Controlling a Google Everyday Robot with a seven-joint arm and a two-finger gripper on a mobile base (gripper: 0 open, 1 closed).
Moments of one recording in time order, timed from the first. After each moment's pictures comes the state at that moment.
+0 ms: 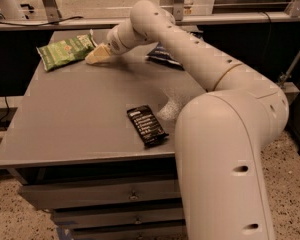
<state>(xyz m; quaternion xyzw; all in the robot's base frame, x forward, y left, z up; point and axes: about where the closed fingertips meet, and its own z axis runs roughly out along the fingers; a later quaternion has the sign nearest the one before) 0.822 0.157 0.833 -0.48 0.74 0.21 0.43</state>
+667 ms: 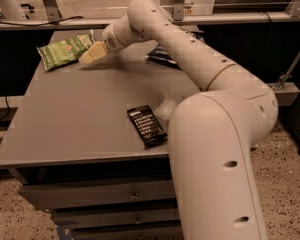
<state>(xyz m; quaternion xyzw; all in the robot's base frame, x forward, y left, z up) 0.826 0.168 0.843 -0.48 0.73 0.23 0.43</state>
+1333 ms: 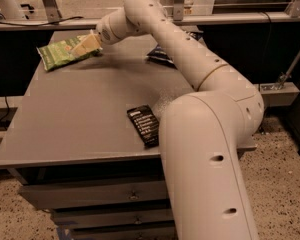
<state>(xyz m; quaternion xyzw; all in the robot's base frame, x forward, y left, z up) 0.833 0.189 0.866 -0.48 0.71 0.26 0.44</state>
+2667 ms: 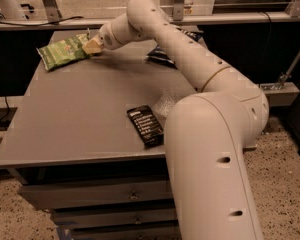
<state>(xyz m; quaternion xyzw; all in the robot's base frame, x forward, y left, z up) 0.825 0.184 0.849 -0.46 0.73 0.27 0.43</state>
